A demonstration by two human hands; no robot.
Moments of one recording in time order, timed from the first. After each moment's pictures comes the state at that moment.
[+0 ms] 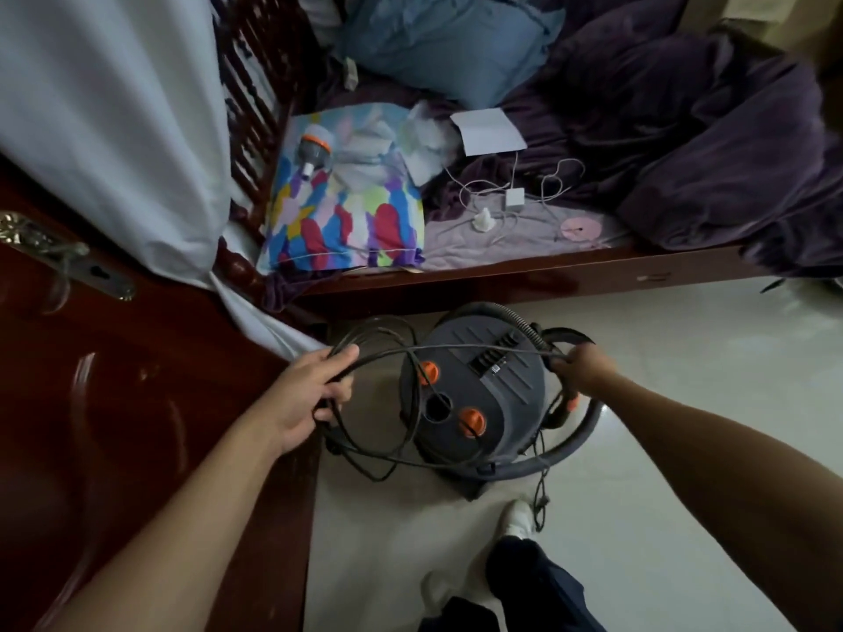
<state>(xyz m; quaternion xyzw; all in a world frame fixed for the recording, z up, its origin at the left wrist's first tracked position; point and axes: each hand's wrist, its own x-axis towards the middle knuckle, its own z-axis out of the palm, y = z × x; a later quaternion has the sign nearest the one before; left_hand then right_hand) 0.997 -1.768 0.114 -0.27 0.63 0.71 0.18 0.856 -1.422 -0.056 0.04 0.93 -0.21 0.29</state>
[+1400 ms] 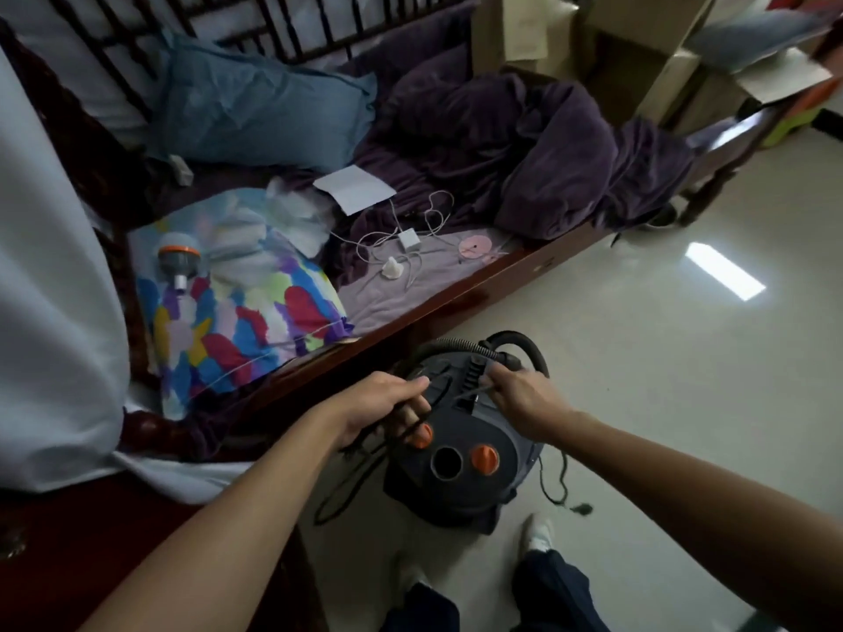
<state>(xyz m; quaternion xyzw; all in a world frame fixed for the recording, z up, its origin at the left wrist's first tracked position) 0.856 -1.786 0.095 -0.01 0.72 0.48 0.49 0.912 -1.548 0.021 0.01 0.96 -0.24 0.15</state>
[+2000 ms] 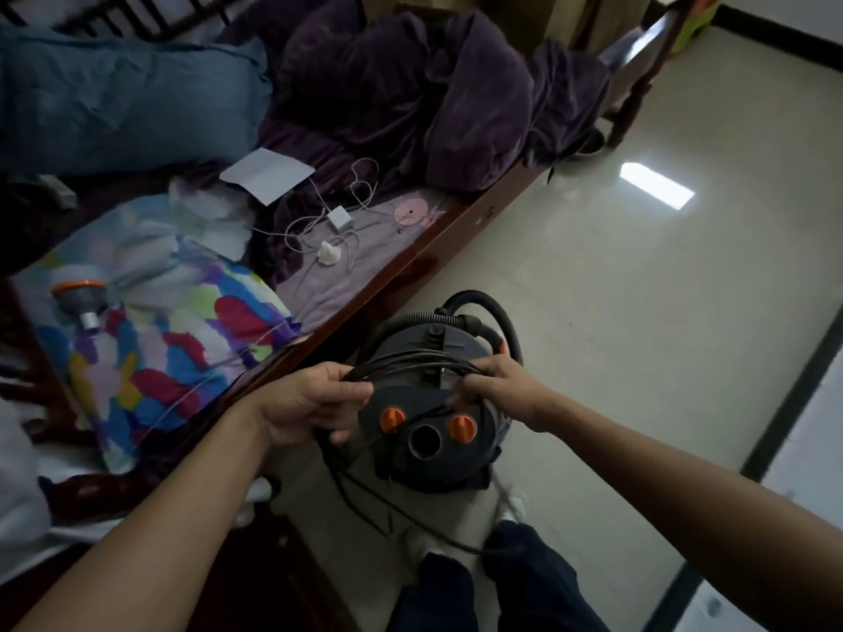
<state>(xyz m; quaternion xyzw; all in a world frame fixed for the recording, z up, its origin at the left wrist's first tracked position) 0.818 -1.798 0.086 0.09 0.52 0.54 0.66 0.950 -1.545 0.013 0.17 0.71 -0.66 0.18</state>
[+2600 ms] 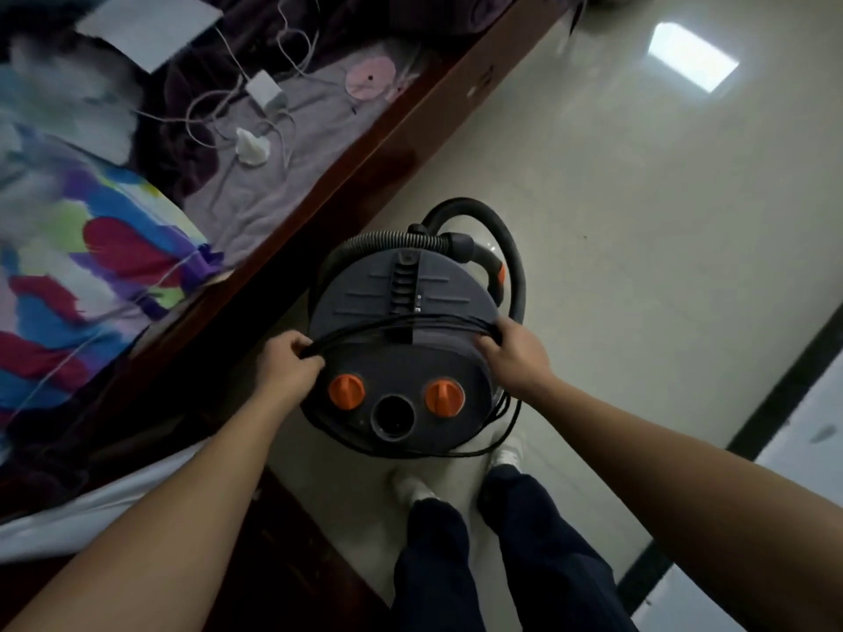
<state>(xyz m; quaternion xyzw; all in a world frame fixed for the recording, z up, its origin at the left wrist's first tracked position) 0.799 -1.769 -0.167 -0.06 0.93 0.25 0.27 0.944 -1.510 -0.183 0.37 0.80 -0.45 0.17</state>
